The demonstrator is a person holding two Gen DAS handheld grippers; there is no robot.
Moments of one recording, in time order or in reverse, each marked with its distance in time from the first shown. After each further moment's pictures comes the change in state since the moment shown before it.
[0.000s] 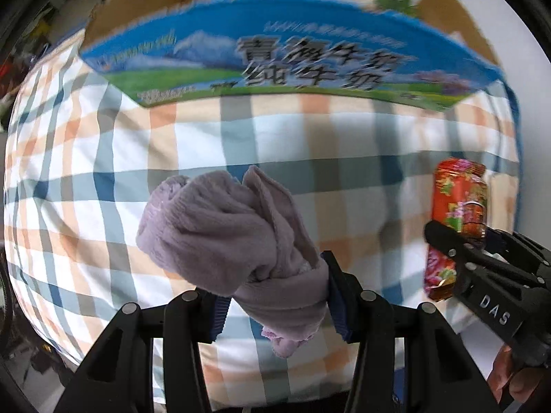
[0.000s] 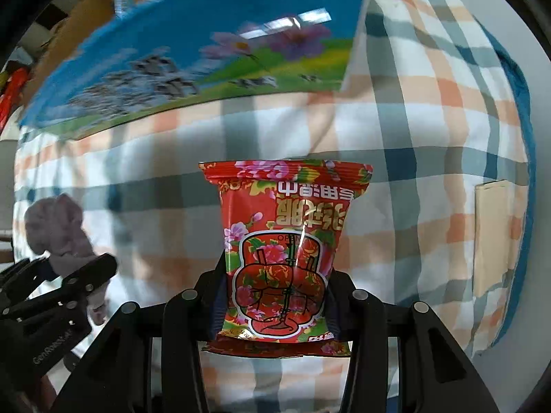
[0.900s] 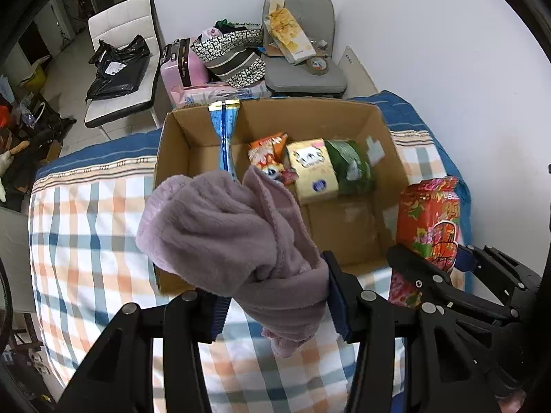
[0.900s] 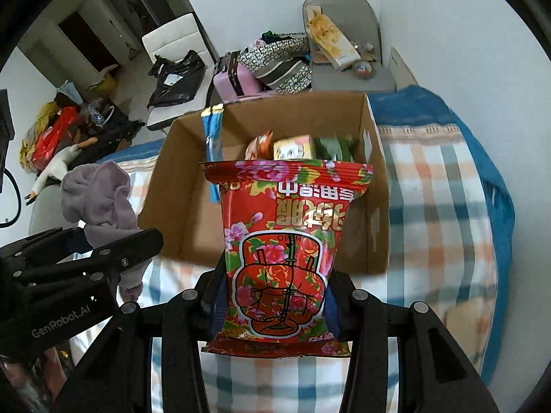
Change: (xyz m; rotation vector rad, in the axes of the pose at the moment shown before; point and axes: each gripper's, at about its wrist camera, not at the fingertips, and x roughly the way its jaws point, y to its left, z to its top) left arm -0.158 0.078 0.141 0.061 -0.270 -0.056; right arm -0.159 0.016 0.122 -0.063 -0.329 0.085
